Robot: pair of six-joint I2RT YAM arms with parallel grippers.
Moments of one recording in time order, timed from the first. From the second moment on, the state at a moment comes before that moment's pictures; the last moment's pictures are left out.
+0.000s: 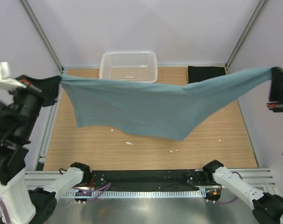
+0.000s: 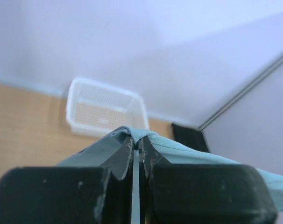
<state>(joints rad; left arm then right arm) -0.28 0.96 1.92 -0.97 -0.19 -0.49 0.48 0.75 1.76 -0.48 0.36 0.03</state>
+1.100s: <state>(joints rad) -0.29 1.20 2.17 -0.80 -0.12 -0.36 0.49 1.14 2.06 -0.46 0.18 -0.02</state>
